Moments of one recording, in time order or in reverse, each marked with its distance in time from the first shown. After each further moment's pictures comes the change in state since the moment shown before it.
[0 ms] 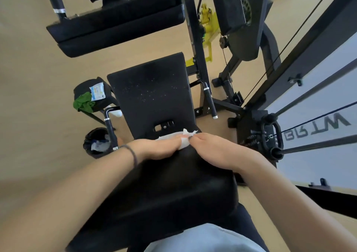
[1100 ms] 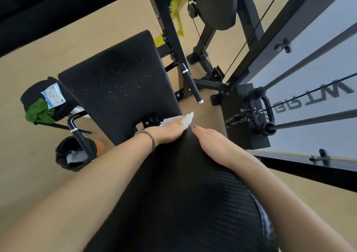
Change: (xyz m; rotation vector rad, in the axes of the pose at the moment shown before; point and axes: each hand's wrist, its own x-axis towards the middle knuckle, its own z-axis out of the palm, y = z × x) left_hand 0.153 -0.020 -0.020 0.232 -0.019 0.068; right_hand 0.077 0.036 0.013 0.743 0.179 0.387
